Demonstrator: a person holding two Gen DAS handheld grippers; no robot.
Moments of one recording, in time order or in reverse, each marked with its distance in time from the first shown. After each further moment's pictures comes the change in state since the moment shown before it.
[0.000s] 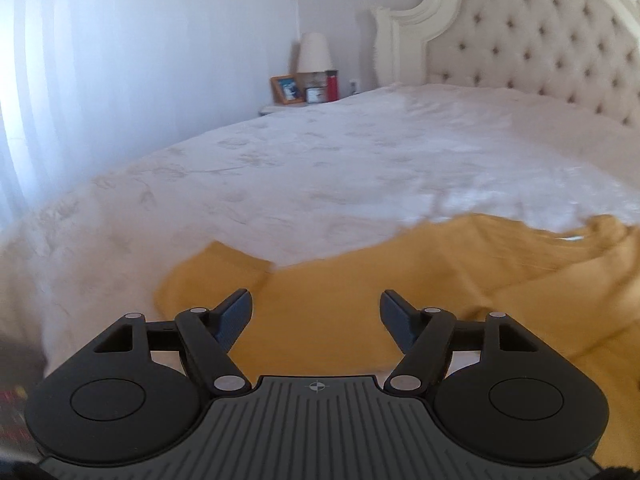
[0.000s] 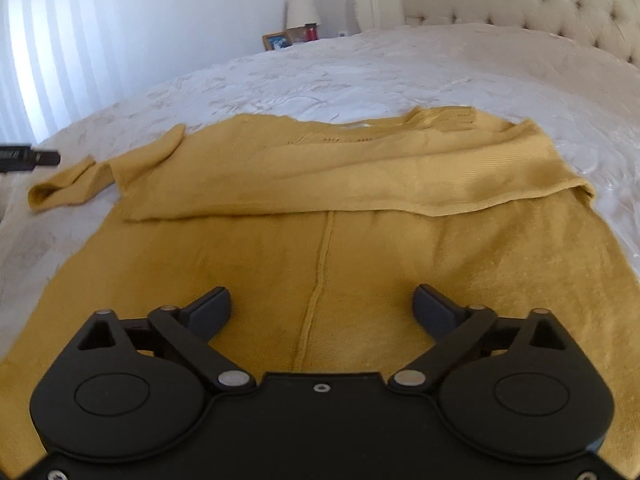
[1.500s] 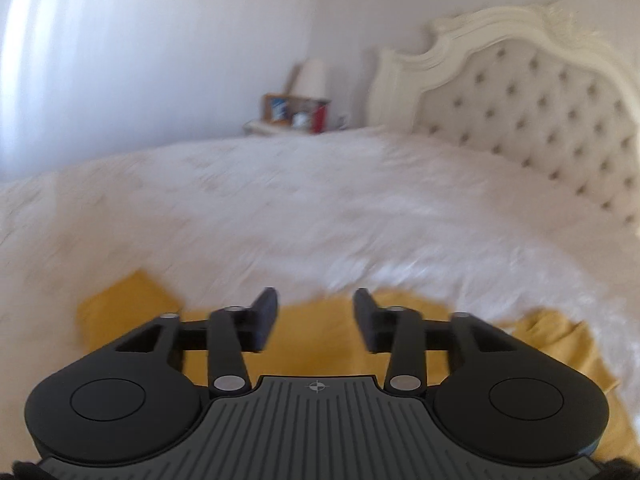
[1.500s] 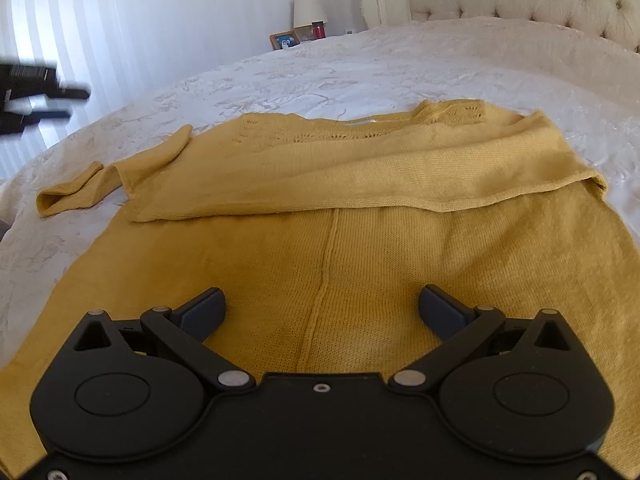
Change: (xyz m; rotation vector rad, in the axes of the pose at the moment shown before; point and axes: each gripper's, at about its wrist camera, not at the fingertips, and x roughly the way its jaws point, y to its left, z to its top) left arm -0.028 -0.037 0.026 -0.219 -0.059 -0.097; right arm -0.002 -0.005 -0.004 0.022 0.002 0.045
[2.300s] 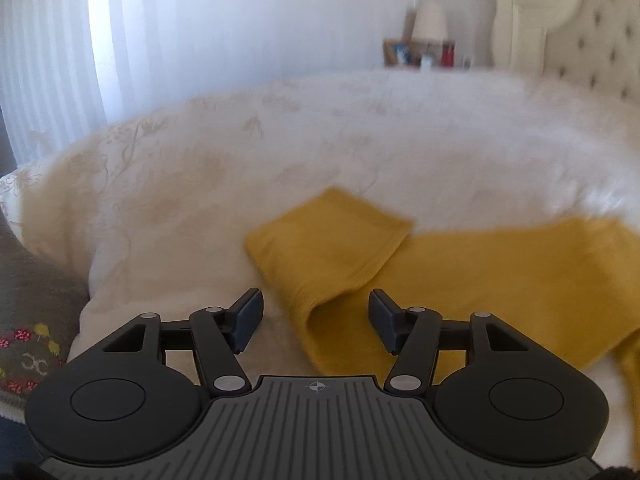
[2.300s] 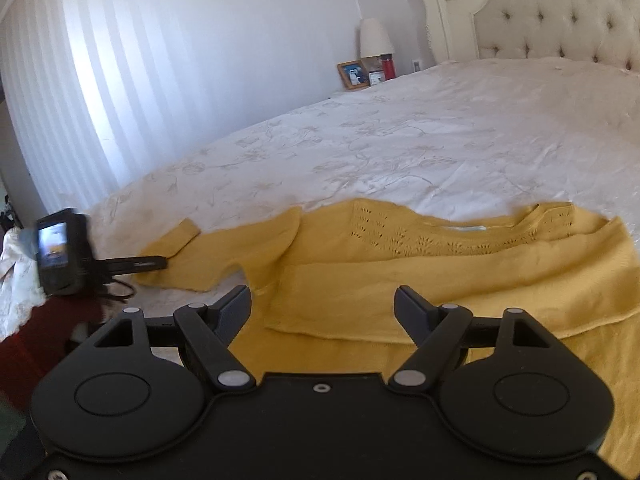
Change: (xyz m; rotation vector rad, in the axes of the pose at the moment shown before) left arm 0.056 0.112 -0.031 0.025 0.149 0.357; right arm -0.035 0.070 0.080 -0.052 -0.057 0.179
